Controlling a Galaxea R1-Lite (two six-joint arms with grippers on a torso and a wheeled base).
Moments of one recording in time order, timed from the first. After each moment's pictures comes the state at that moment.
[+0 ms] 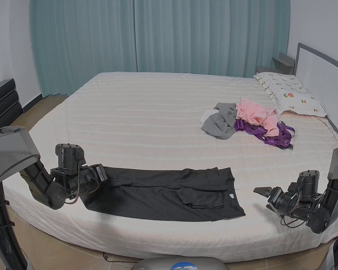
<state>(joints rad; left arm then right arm) -0.18 2.11 -0.67 -0.90 -0.01 -0.47 0.15 2.10 -0.15 -1.34 0.17 0.88</state>
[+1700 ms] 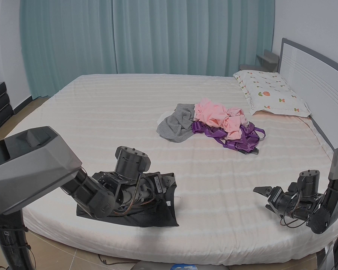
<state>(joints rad) -0.57 2.16 -0.92 -0.62 0.06 -0.66 0.17 2.08 -0.15 -1.34 0.17 0.90</state>
